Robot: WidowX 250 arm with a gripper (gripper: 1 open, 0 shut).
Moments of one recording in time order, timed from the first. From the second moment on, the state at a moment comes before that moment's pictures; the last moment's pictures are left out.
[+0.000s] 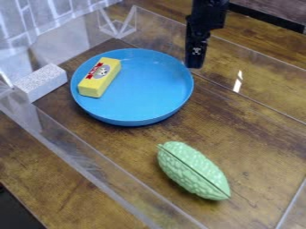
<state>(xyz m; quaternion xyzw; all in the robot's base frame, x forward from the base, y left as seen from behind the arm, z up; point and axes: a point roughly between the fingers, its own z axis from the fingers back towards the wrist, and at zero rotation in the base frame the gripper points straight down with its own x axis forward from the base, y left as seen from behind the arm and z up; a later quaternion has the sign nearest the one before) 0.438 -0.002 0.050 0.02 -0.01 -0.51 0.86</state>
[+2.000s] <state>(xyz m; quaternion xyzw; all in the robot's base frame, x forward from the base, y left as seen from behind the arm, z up) 0.440 -0.038 0.030 0.05 -0.06 -0.55 0.83</state>
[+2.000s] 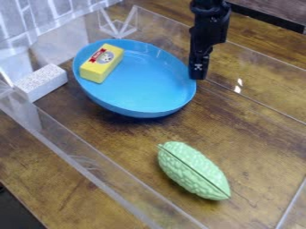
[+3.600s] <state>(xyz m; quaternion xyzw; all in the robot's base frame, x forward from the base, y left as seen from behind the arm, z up) 0.433 -0.034 0.020 0.02 -0.08 -0.54 0.84</state>
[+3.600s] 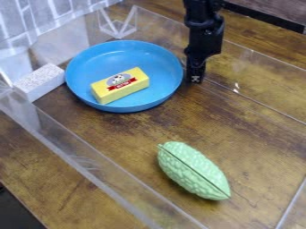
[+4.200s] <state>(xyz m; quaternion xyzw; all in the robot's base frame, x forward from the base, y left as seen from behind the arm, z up) 0.431 -0.033 0.021 0.01 -0.09 -0.54 0.84</state>
